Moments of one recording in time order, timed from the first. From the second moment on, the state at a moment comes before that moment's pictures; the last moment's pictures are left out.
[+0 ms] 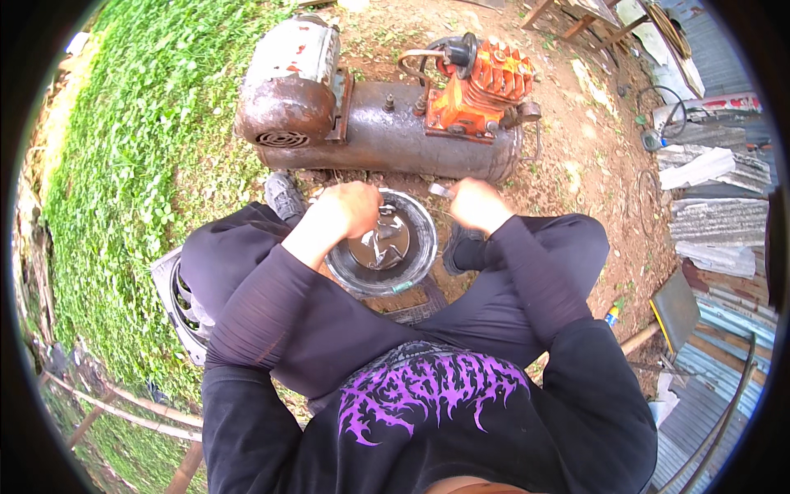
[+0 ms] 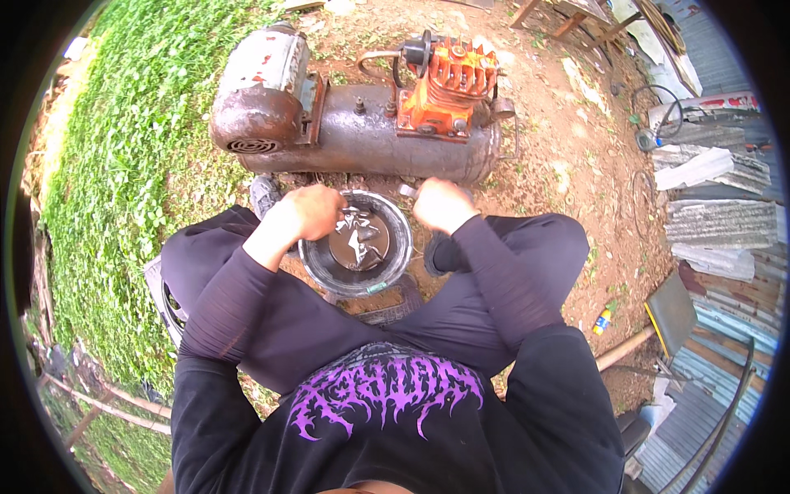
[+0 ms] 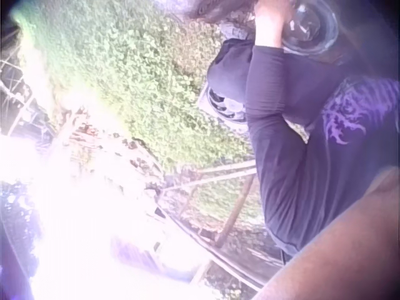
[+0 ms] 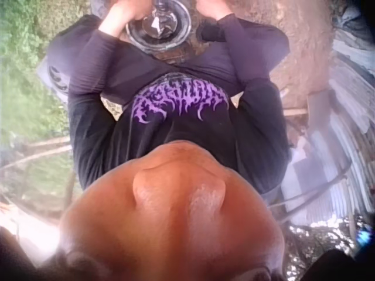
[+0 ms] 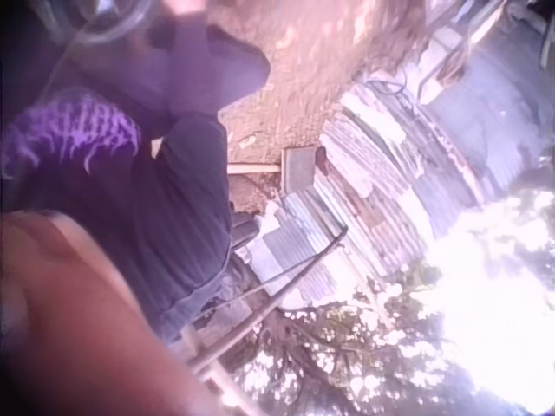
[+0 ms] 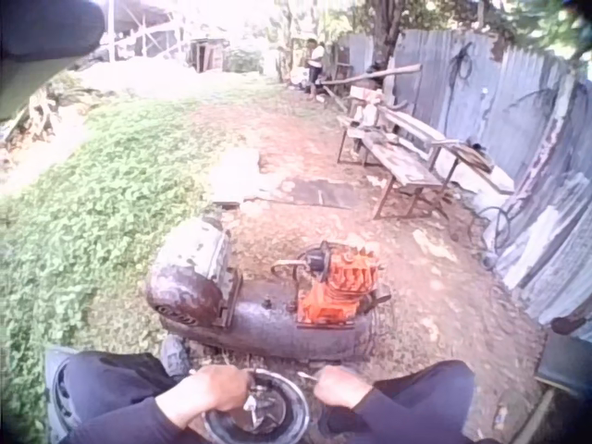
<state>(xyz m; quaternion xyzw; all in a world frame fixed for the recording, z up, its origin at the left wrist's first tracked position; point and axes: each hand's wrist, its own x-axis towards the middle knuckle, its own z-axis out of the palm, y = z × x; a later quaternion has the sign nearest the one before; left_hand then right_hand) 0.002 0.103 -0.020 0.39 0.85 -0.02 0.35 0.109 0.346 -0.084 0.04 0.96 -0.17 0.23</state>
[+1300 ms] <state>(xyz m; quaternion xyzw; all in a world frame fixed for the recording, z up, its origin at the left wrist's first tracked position) -0.019 0.105 -0.008 0.33 0.85 0.07 0.41 0.123 0.195 -0.421 0.16 0.87 -0.27 0.40</state>
